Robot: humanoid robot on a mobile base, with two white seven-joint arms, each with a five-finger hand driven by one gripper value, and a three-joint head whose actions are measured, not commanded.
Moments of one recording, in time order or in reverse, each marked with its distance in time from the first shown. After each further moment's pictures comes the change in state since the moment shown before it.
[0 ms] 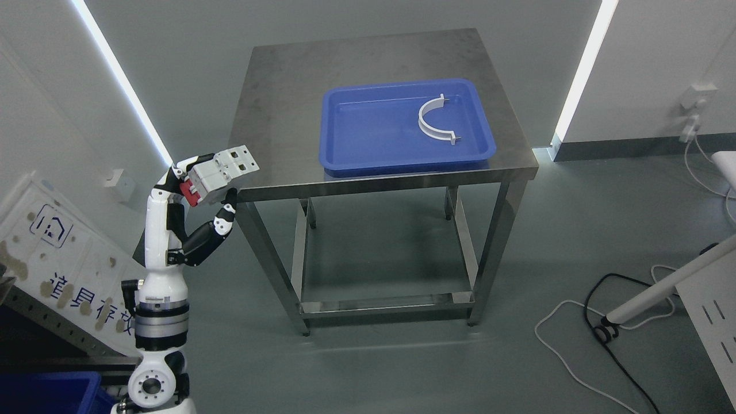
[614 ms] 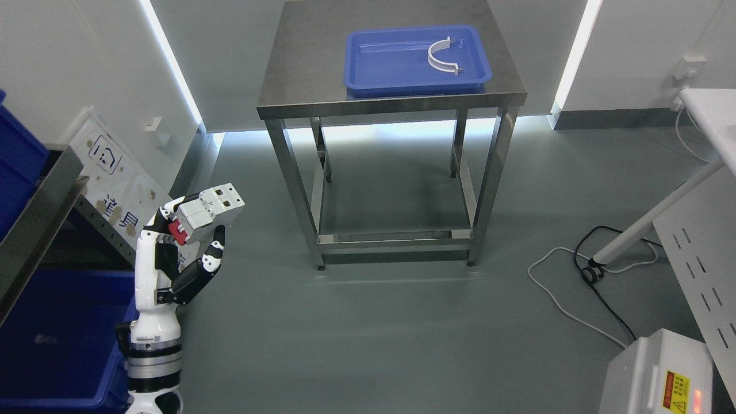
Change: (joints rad) left arm 0.128 -0.004 0.014 -0.067 0.096 0.068 0.002; right arm 0.000 0.000 0.000 0.000 0.000 0.000 0.000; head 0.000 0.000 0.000
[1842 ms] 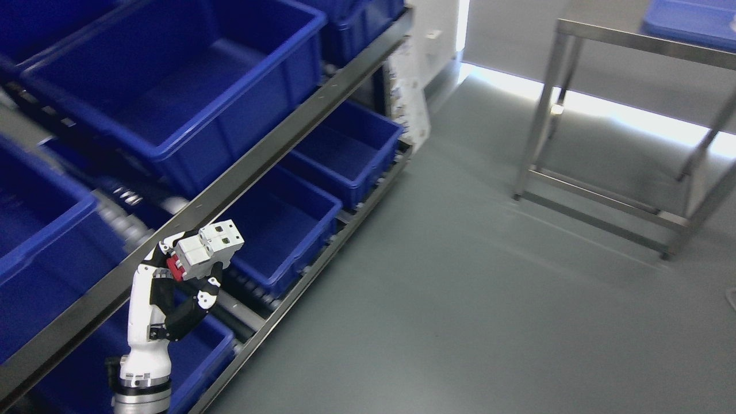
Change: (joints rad) left arm 0.122 0.012 0.030 -0.052 0.042 -0.036 -0.085; right arm 0.000 0.000 0.000 0.000 0.000 -0.001 0.000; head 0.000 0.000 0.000
